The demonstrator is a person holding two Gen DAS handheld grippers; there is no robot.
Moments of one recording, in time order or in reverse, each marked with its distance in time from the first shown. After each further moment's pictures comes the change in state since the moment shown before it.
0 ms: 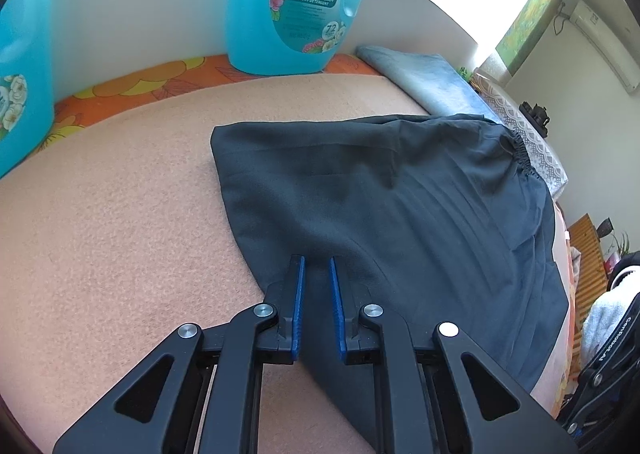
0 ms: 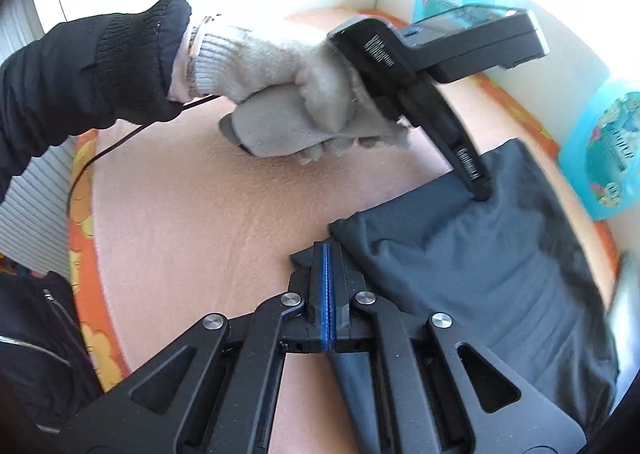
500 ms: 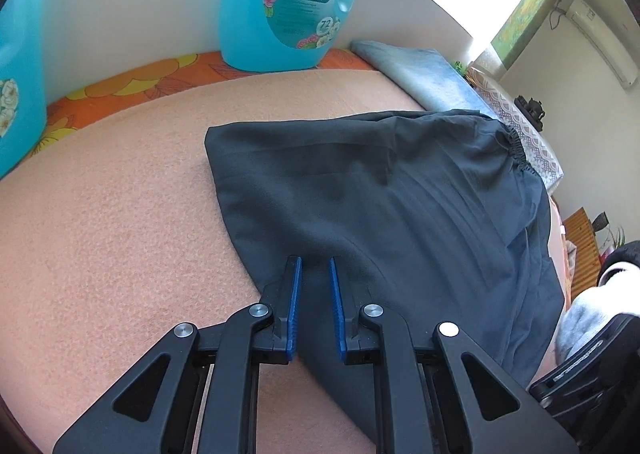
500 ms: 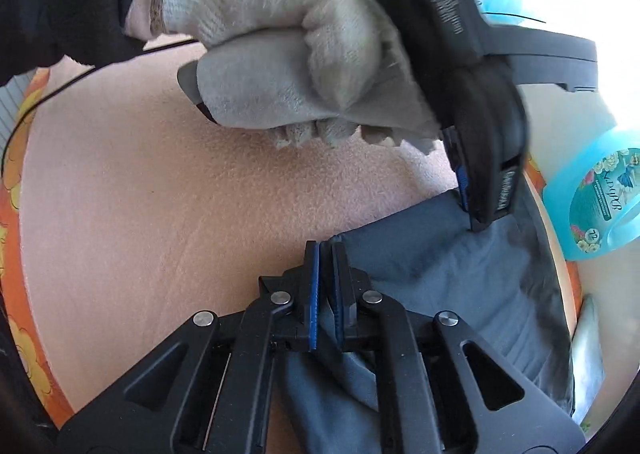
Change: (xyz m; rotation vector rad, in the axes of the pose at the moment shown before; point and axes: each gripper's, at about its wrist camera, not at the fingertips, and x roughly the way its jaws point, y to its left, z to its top) left arm 0.002 -0.004 0.004 0.036 0.025 0.000; right arm 0.025 0.007 0.007 -0.127 0.060 -0.097
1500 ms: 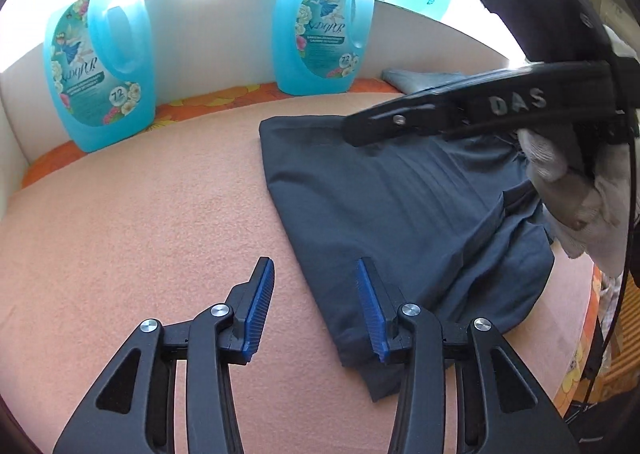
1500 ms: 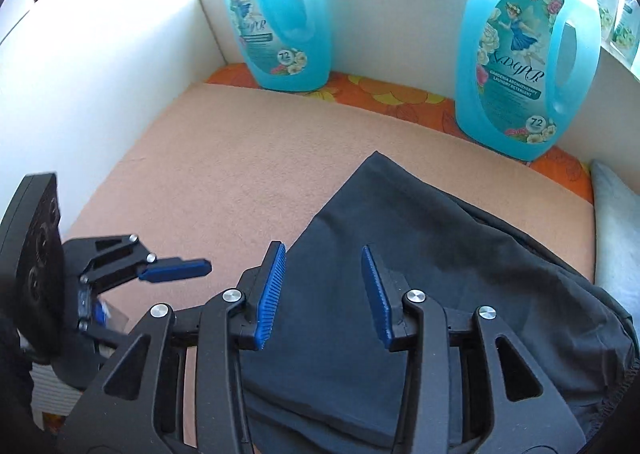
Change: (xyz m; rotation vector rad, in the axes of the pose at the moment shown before) left arm -0.074 -0.073 -0.074 -0.051 -0.156 0.295; right arm 0.004 -0.164 0.027 0.693 -0.035 0.103
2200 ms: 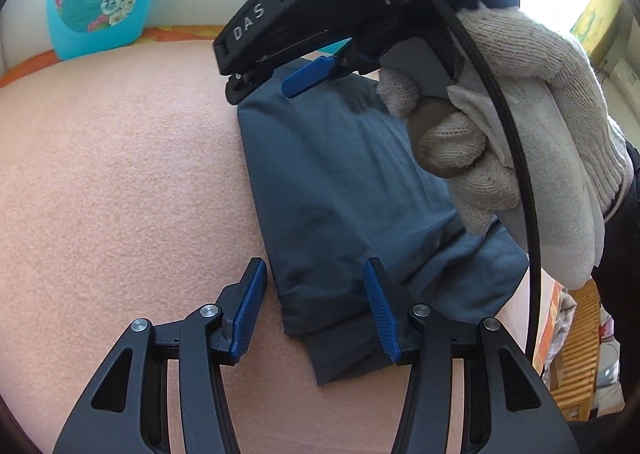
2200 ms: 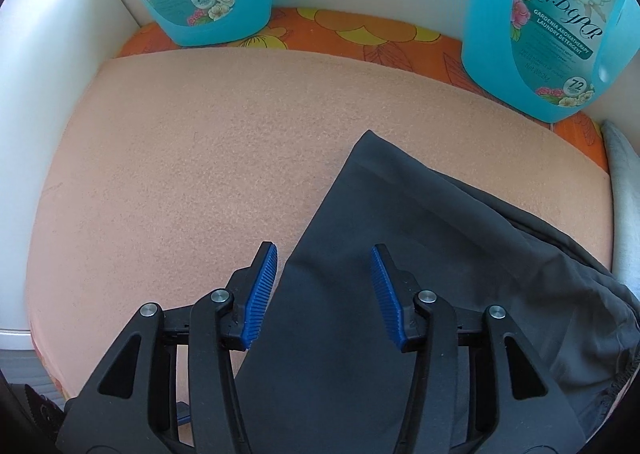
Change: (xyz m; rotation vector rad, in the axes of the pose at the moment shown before) left arm 0.029 0.015 -0.023 -0.220 0.092 -0.165; right arm 0.102 0.016 0.040 0.080 0.241 -0.195
